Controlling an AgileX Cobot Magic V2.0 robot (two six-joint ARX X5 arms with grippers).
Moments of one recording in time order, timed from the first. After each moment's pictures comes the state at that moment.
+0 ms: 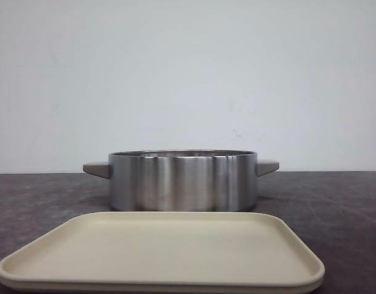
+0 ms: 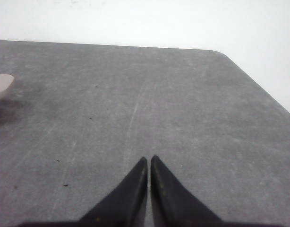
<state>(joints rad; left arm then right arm) -0.67 0.70 1.47 -1.16 -0.33 -0.27 -0.05 0.00 0.01 -0.17 0.02 0.00</state>
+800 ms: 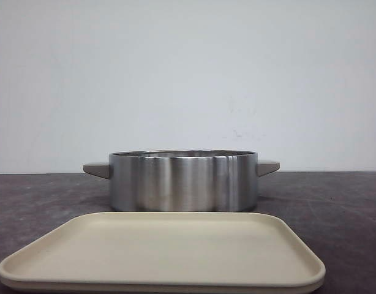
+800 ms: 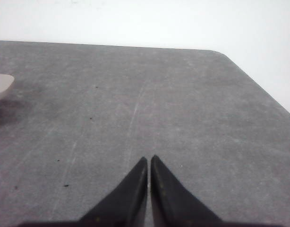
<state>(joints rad) -0.44 0.53 1.30 -0.83 -0.17 -0.16 -0.05 0.00 0.01 -0.17 0.02 0.00</state>
